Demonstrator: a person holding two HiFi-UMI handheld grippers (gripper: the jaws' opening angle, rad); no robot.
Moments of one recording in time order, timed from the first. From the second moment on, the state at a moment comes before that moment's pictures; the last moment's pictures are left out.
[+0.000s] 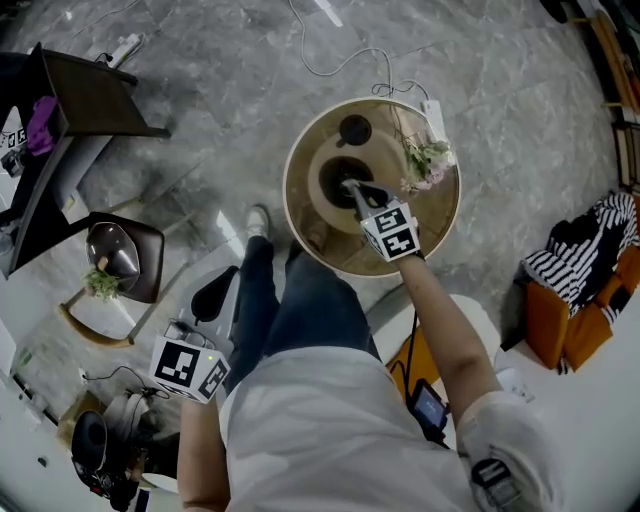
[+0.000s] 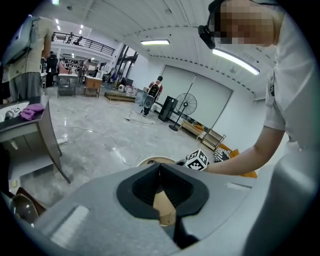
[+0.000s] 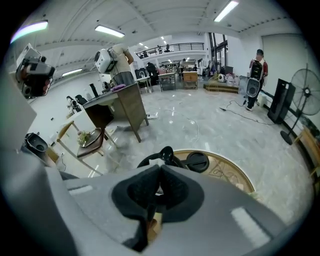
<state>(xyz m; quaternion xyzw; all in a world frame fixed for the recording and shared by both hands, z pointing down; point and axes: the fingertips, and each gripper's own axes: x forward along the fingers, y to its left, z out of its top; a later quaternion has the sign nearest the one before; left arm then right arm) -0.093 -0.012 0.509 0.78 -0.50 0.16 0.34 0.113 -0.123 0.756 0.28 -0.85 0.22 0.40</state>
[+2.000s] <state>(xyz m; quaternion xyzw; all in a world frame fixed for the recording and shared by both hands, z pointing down) -0.089 0.006 0.528 0.77 -0.51 0.15 0.34 0.099 -0.121 0.798 0.21 -0.80 0.10 0.55</state>
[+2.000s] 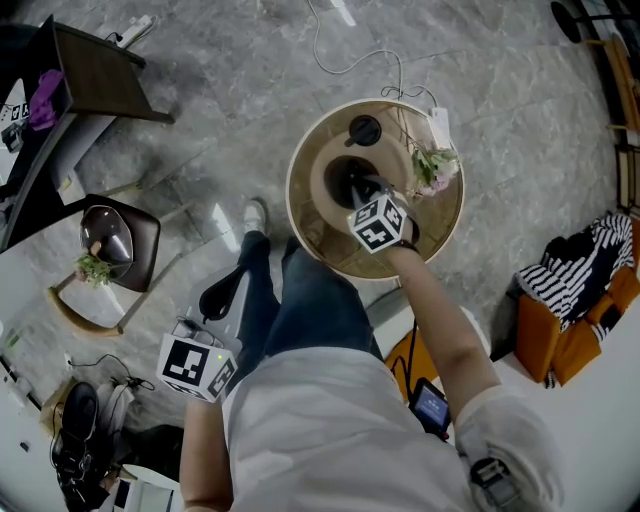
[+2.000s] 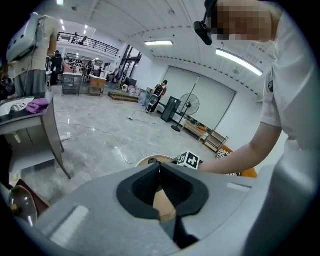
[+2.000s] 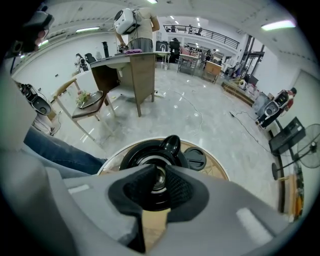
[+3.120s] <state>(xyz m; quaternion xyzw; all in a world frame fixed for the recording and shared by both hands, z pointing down) -0.066 -0.080 0.447 0.88 -0.38 0.11 0.24 0.096 -0.112 0.498 0.41 -0.85 0.17 0.29</state>
